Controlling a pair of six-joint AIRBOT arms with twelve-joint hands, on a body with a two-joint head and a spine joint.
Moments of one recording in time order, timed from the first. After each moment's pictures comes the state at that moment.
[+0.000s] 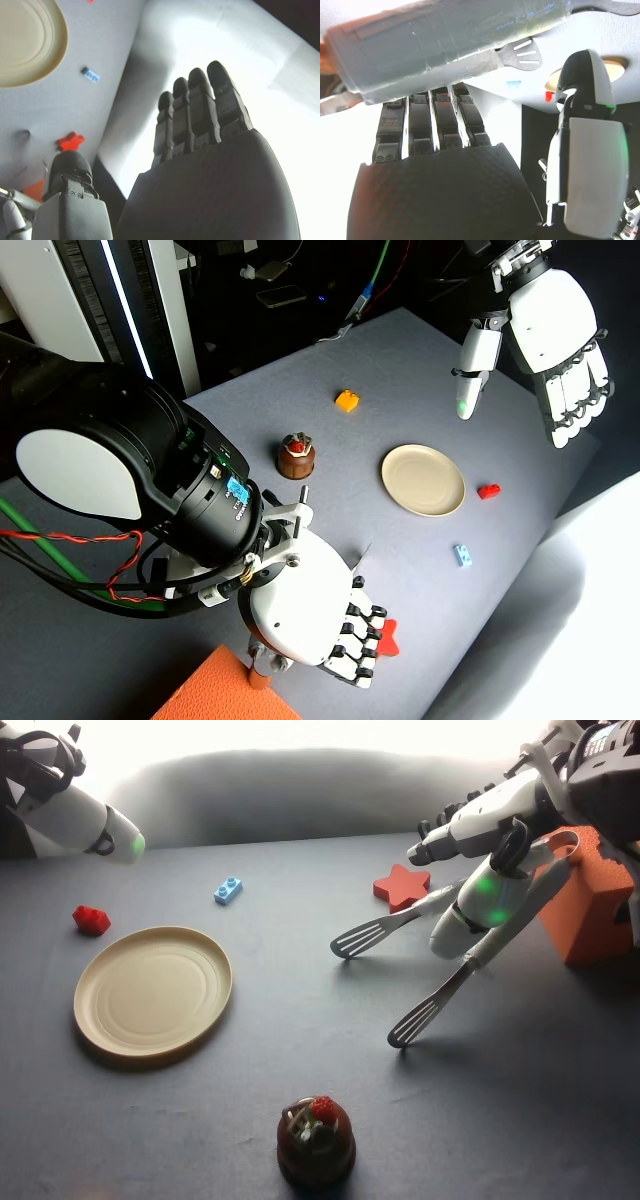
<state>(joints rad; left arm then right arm) -0.15 -0.91 1.04 0.94 0.83 0.28 -0.07 -1.32 1.42 -0.23 -0.55 -0.72</state>
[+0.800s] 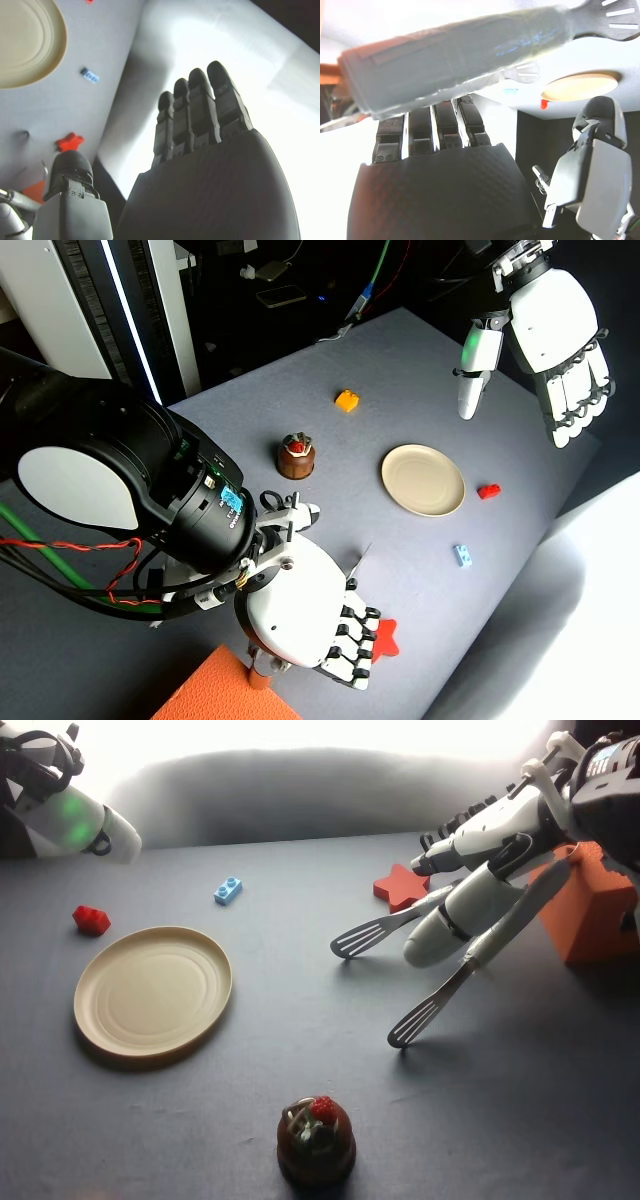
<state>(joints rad) -0.15 -0.91 1.04 0.95 0.84 0.28 -0.12 -1.31 1.42 -0.24 -0.50 -0.77</state>
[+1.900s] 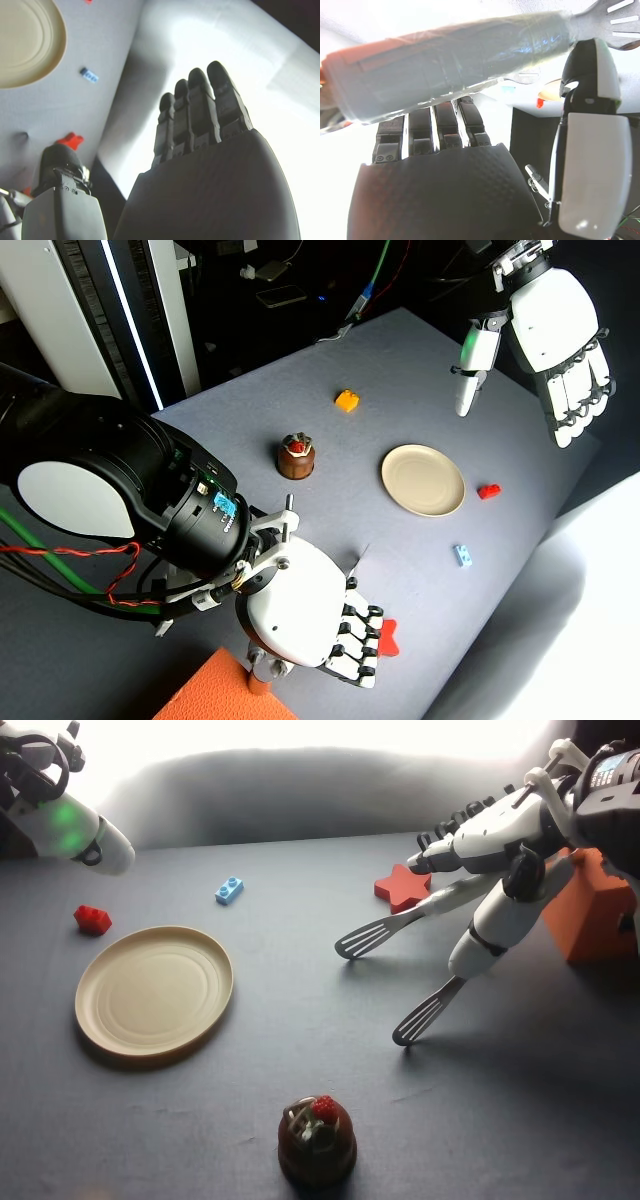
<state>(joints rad) -0.15 -0.91 1.04 0.95 0.83 0.28 -0.14 -1.30 1.42 -0.26 -0.43 -0.78</state>
